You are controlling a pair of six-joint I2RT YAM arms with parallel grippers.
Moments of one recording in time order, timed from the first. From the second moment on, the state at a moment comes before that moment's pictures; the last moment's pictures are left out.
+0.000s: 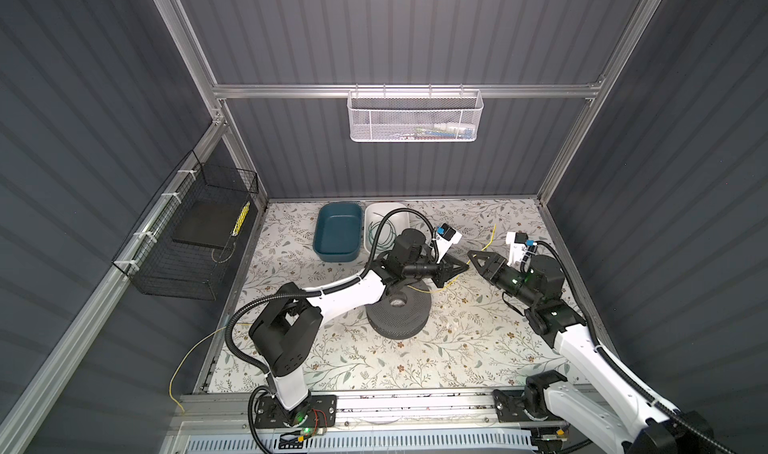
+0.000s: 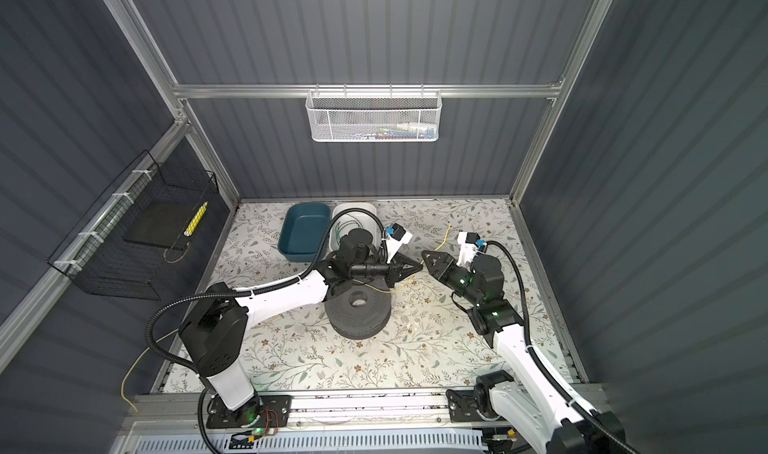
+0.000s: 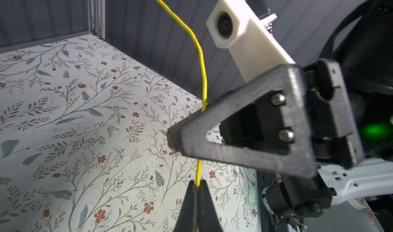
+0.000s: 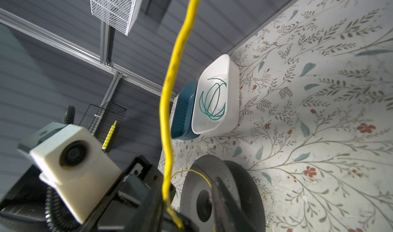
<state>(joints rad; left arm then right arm) -0.86 1.76 1.22 0.25 0.60 -0.26 0.24 0.94 0.55 0.19 -0.43 0.93</state>
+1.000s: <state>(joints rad) -0.86 1.31 1.15 -0.29 -0.13 -0.25 0.12 0.92 0.78 0.11 -0.42 0.87</state>
